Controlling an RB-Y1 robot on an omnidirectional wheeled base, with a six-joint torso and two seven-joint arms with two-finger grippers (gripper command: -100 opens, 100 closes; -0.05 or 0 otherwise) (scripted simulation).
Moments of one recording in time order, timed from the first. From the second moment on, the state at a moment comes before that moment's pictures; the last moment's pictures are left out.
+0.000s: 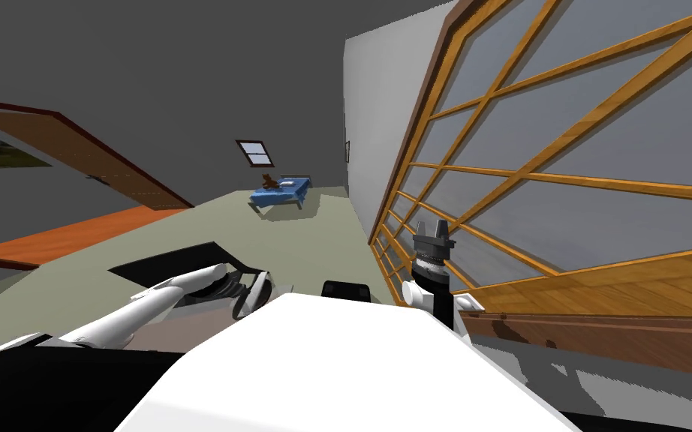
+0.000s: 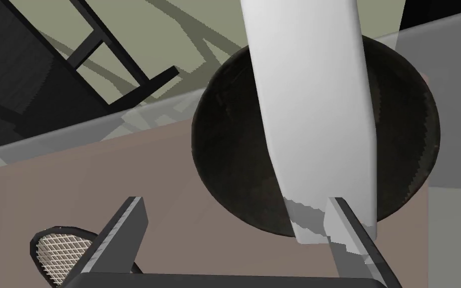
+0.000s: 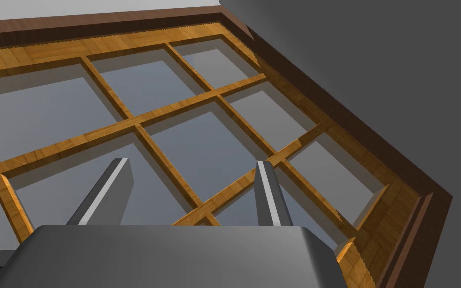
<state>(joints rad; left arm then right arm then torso) 0.22 1.11 -0.16 -0.94 1.25 0.95 0.95 0.51 -0.02 -0.05 -2.24 -0.03 -0.59 -0.09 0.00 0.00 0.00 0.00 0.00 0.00</state>
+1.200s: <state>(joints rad) 0.26 1.21 -0.17 -1.01 1.18 0.97 0.83 0.51 -0.02 -0.05 -2.24 -0.03 -0.59 -0.09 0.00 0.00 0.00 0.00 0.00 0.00</state>
